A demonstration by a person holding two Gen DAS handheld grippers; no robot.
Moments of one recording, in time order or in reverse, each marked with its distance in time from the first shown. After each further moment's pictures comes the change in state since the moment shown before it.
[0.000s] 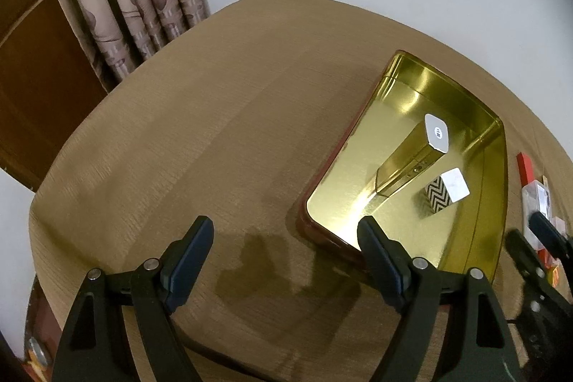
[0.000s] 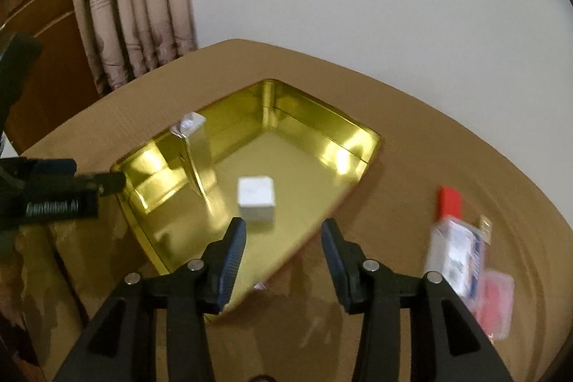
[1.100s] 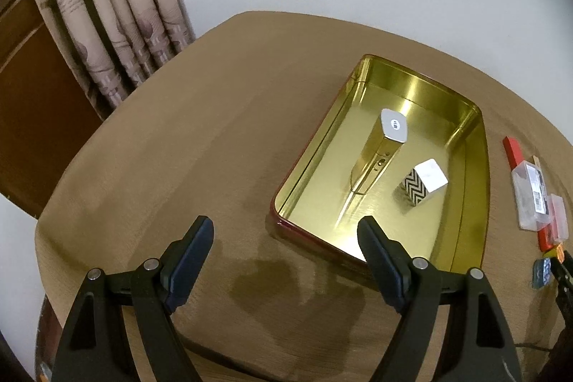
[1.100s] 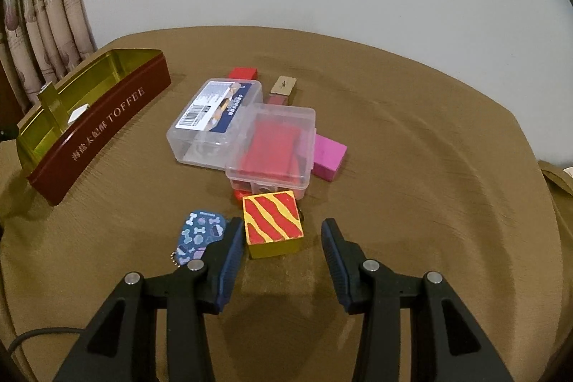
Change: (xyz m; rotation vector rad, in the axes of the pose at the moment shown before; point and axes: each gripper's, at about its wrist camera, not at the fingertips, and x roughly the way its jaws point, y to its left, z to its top) left arm -0.018 -0.021 -0.012 0.099 -0.084 0.005; right arm -0.021 -0.169 -0.125 0.236 0.079 -0.202
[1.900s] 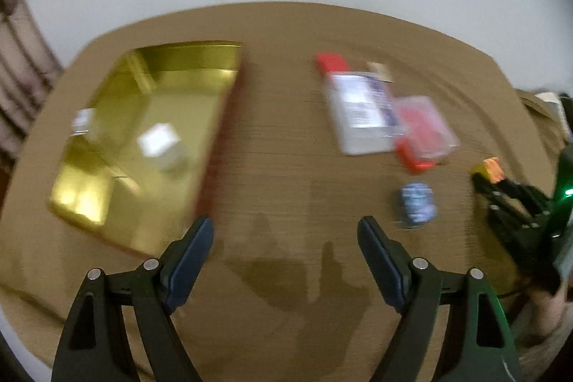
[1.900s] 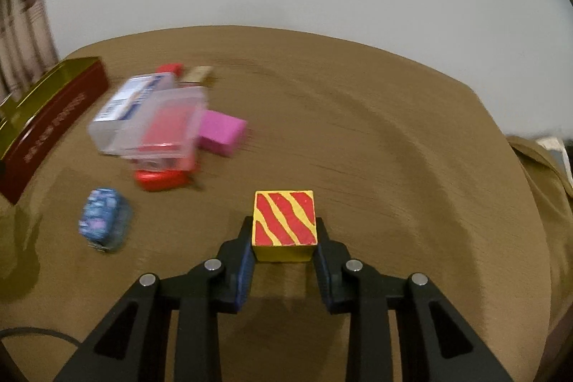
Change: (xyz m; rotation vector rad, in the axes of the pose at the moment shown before) left arm -0.040 -0.202 -0.046 0.322 0.104 -0.314; right arm 0.000 -0.068 -0.030 0.122 -0.009 -0.164
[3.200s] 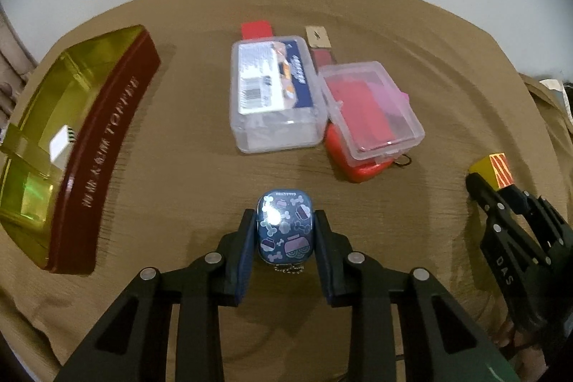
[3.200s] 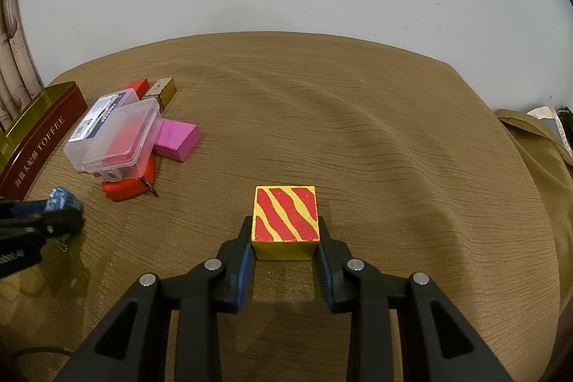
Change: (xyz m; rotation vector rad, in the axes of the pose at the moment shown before) left arm 0.061 -0.072 0.011 0.010 0.047 0.023; right arm 0.003 -0.021 -0.004 0.081 -0.003 0.021
